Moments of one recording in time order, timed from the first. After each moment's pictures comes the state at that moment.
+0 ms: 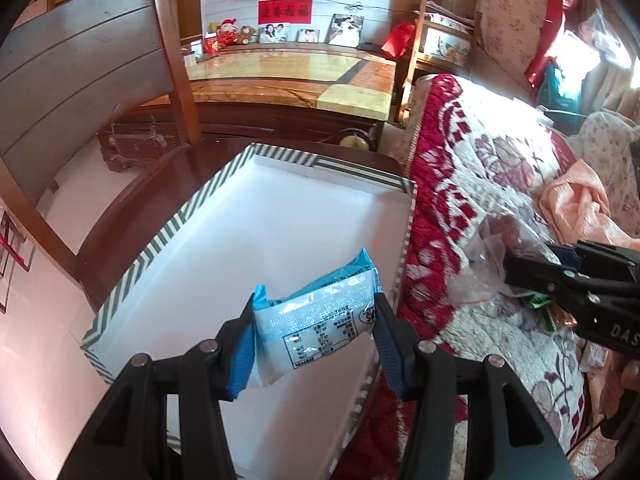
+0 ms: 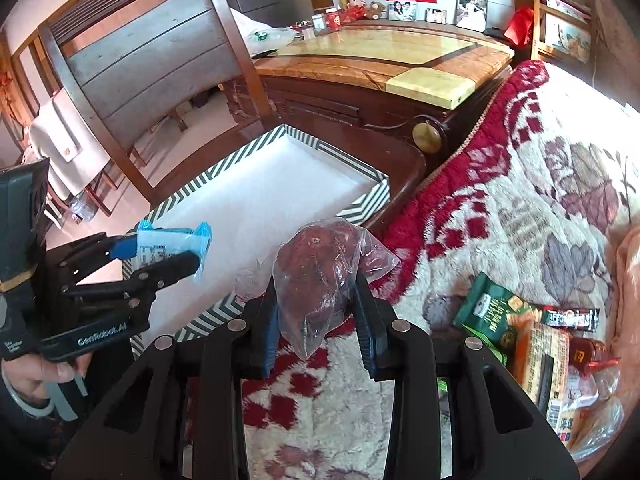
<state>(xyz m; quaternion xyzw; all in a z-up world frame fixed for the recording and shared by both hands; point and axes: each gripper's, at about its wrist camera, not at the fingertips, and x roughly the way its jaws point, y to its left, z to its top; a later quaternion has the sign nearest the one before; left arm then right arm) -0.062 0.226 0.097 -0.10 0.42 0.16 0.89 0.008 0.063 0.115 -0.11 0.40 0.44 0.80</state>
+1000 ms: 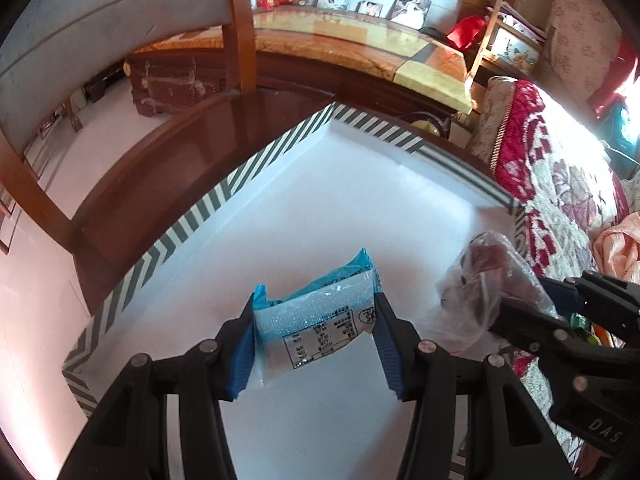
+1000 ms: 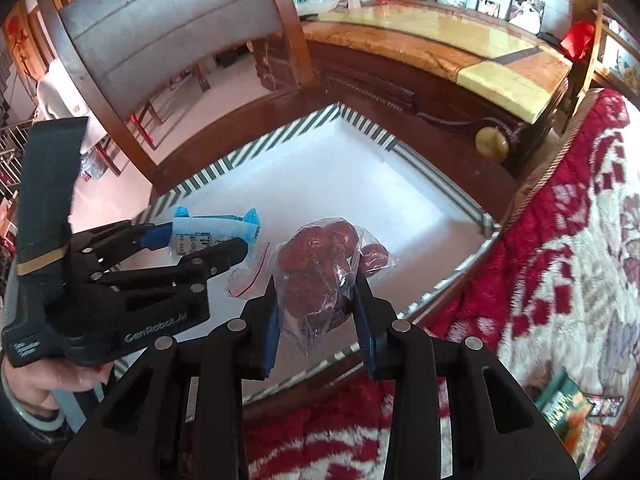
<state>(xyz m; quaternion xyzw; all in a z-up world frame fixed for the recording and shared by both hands) -0.030 0.303 0.046 -0.17 0.46 0.22 0.84 0.026 0.181 0.083 -0.17 0.43 0.47 0.75</state>
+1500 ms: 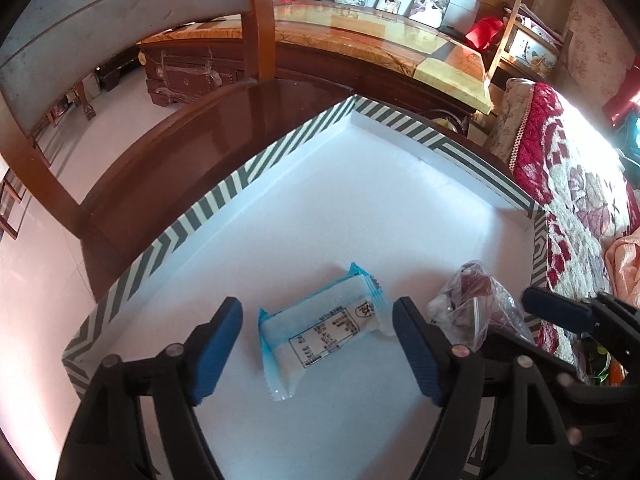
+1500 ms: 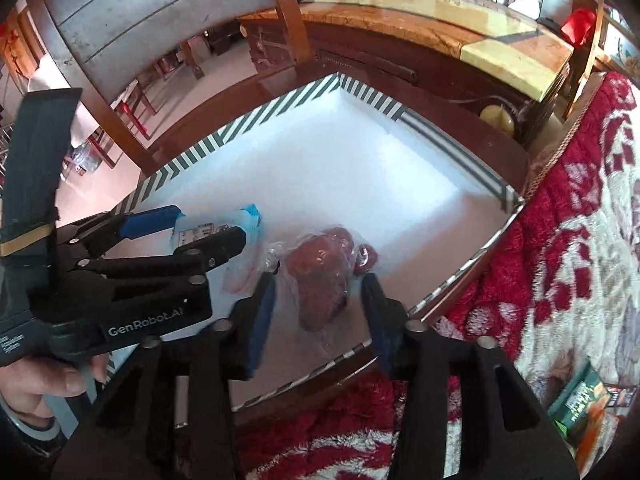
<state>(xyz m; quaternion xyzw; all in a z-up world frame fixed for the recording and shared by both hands) -0.032 0.309 0.042 -0.18 0.47 0.24 0.83 0.024 0.188 0.065 -0.17 0.45 0.46 0.75</state>
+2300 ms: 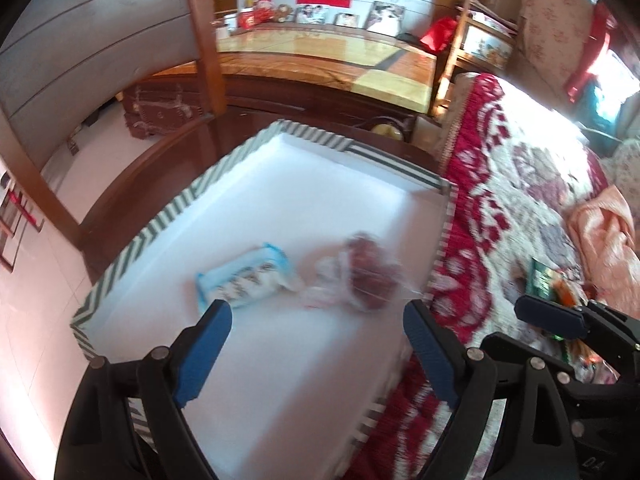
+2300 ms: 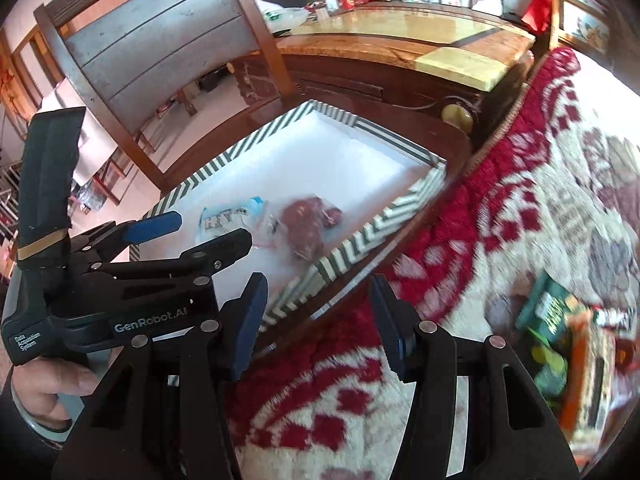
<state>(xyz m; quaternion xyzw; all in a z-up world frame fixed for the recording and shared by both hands) -0.043 0.230 0.082 -0.14 0.44 0.20 0.86 -0.003 0.102 0.094 -0.10 0.43 0.45 0.78</state>
